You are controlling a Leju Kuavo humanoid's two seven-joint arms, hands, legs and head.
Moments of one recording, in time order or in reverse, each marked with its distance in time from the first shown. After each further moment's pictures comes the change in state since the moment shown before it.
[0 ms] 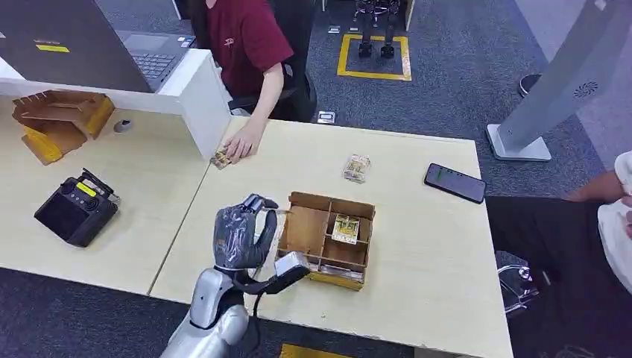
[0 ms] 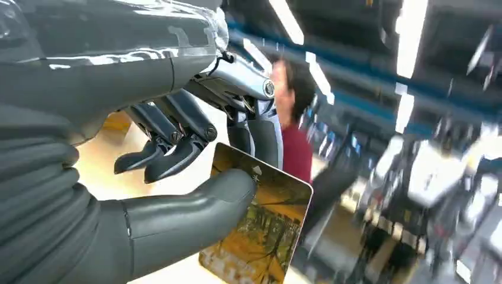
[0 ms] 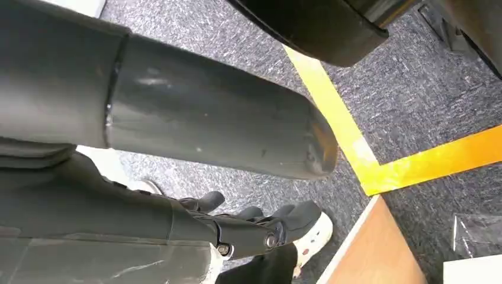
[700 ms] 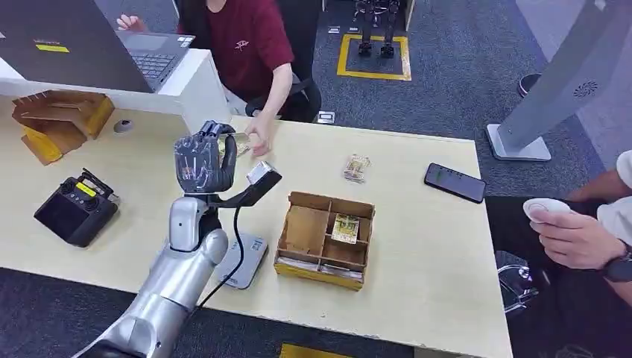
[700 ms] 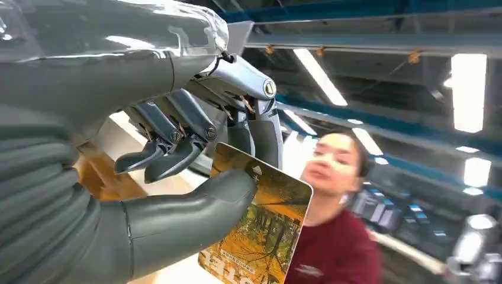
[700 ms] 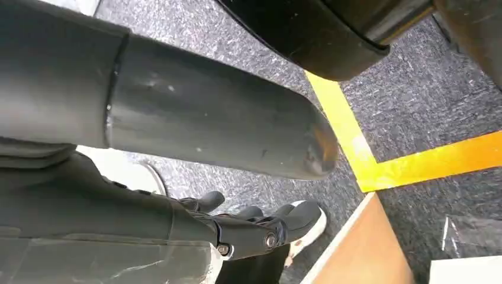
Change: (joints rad) left arm -0.334 0.040 0.188 0.255 -0.125 0.030 0.138; right arm -0.003 0.003 -0.003 0.000 0.081 0.010 0.006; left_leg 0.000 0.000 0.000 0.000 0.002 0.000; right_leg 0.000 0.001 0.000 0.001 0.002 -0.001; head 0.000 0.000
